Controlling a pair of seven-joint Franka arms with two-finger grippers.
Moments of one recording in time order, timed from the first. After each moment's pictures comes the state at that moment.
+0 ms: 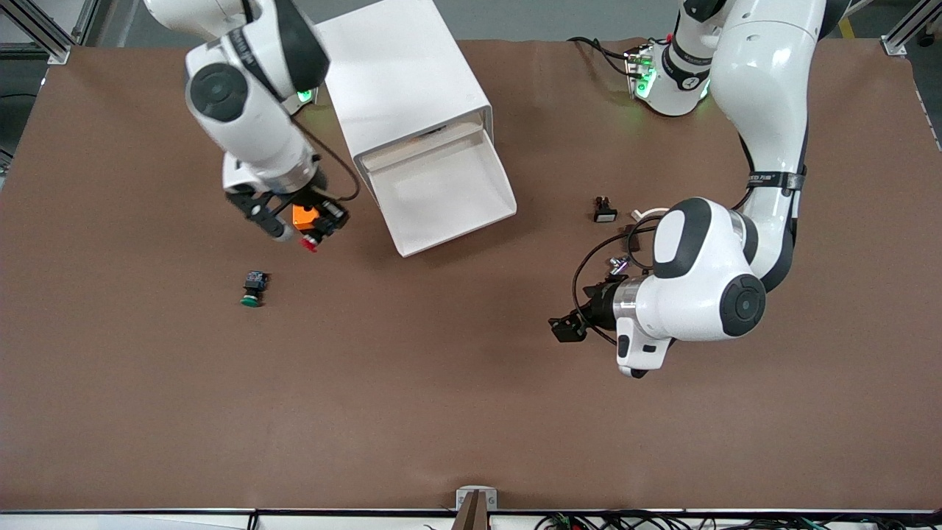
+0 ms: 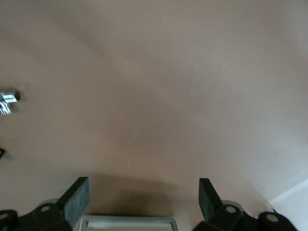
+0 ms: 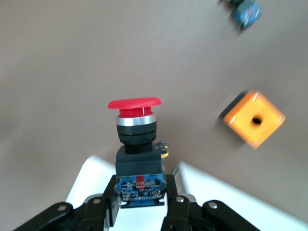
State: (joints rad) left arm -0.37 0.71 0.02 -1.18 -0.45 1.80 -0.92; right arm 0.55 0.02 0.02 -2.00 0.09 2.05 1.26
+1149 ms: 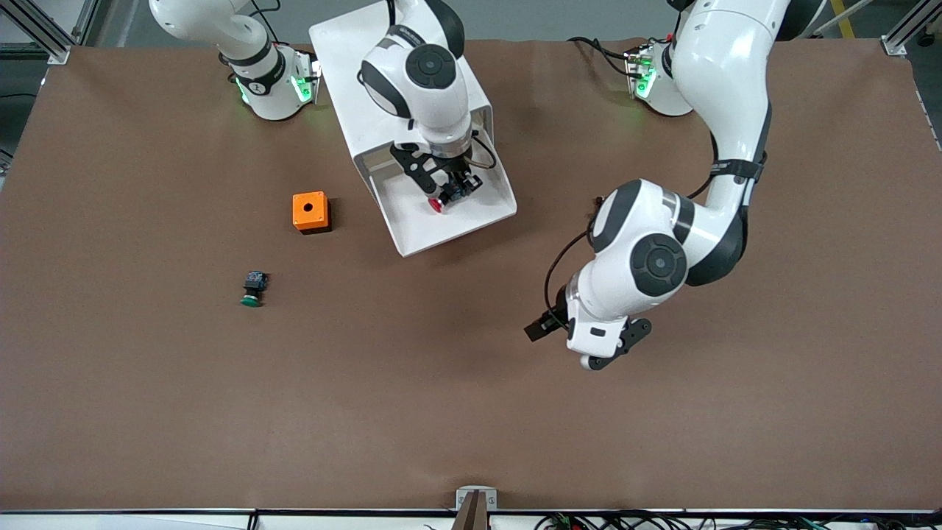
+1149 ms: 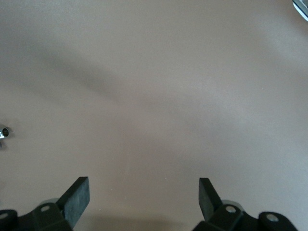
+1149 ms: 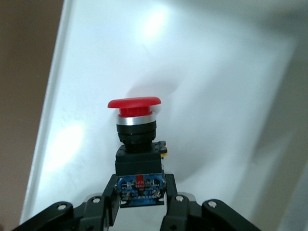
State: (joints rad) left arm -0.50 0.71 0.02 -1.21 -0.22 1.96 -1.00; right arm 0.90 0.31 0.01 -1.90 0.09 2.24 1.76
